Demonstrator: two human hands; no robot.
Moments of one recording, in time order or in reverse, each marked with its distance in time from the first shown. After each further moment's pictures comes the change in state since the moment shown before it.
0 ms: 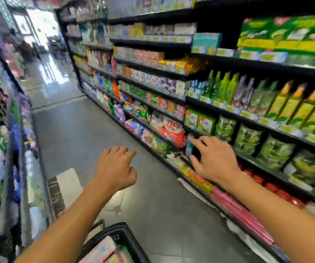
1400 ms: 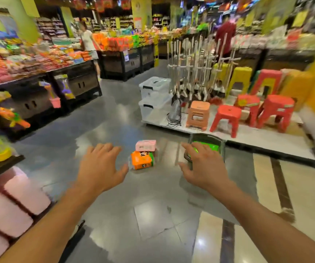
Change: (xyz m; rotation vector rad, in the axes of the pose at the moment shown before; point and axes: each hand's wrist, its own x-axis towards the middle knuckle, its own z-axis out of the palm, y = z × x) left_hand -0.569 0.986 -0.227 -0.524 0.258 1.951; right_hand -1.102 0.205 -0.313 -0.610 0.092 1.908
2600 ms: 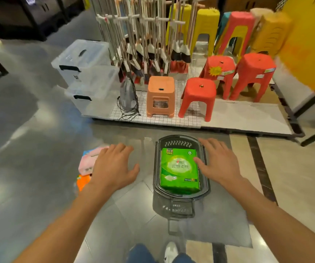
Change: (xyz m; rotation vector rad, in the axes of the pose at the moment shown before) left_hand 0.677 0.150 0.346 -0.198 -0.308 0.294; right_hand 0.441 0.436 0.281 -0.048 -0.280 0.455
